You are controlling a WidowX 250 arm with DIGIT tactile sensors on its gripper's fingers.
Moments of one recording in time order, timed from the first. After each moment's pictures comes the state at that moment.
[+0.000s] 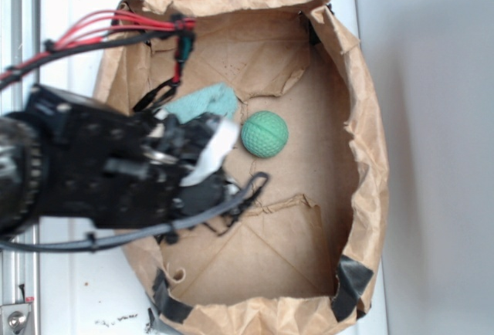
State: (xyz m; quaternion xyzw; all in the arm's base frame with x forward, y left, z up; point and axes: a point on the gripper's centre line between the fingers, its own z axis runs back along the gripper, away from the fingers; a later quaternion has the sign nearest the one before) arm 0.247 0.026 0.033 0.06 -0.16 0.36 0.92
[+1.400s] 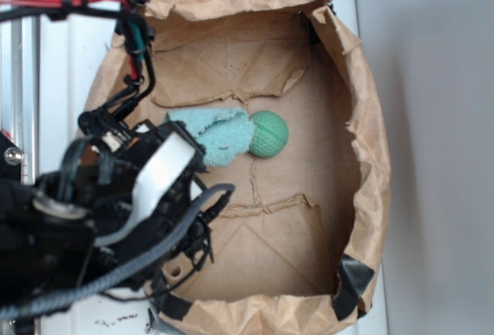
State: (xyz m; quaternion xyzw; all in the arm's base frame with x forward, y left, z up) arm 0.245 -0.006 0.128 0.06 -0.22 0.31 0.92
